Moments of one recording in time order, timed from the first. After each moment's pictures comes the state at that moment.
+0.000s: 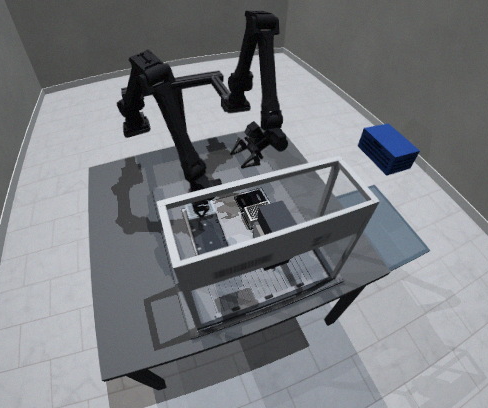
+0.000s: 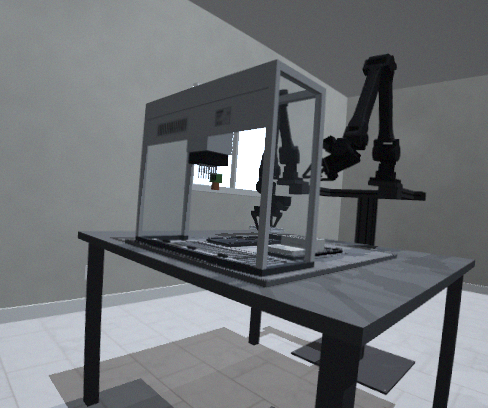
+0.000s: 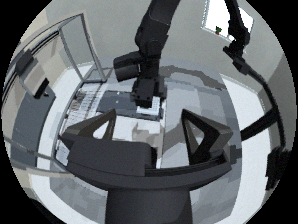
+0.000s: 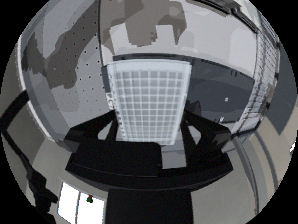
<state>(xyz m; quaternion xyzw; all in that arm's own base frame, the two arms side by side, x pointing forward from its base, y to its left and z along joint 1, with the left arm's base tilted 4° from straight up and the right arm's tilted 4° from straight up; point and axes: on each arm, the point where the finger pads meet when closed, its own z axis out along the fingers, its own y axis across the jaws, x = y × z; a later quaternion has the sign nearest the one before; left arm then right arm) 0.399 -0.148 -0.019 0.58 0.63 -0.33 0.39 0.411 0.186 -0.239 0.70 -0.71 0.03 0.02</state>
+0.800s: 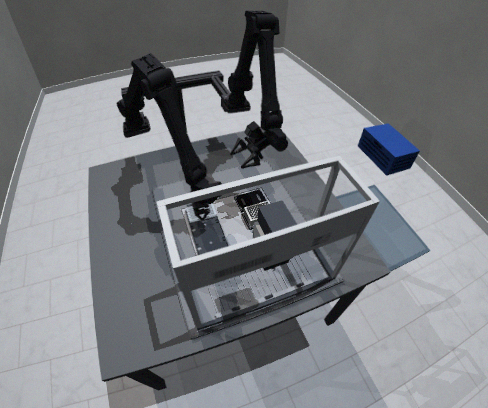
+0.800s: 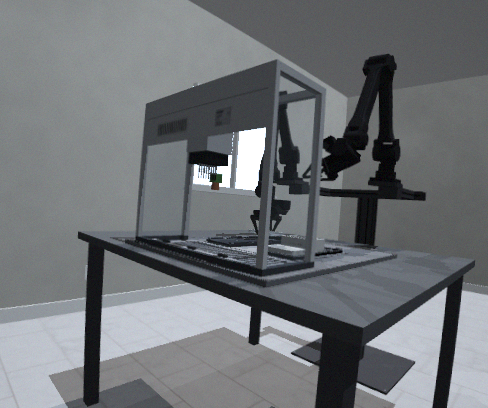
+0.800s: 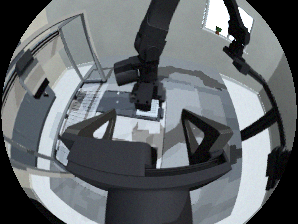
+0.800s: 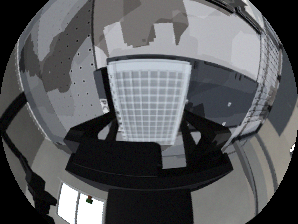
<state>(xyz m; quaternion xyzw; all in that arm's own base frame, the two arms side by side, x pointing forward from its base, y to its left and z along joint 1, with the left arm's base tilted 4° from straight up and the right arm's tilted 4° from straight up) 0.399 -0.148 -0.019 0.58 0.63 -0.33 0.39 0.415 0.186 -0.255 0.70 -0.71 0.03 0.02</state>
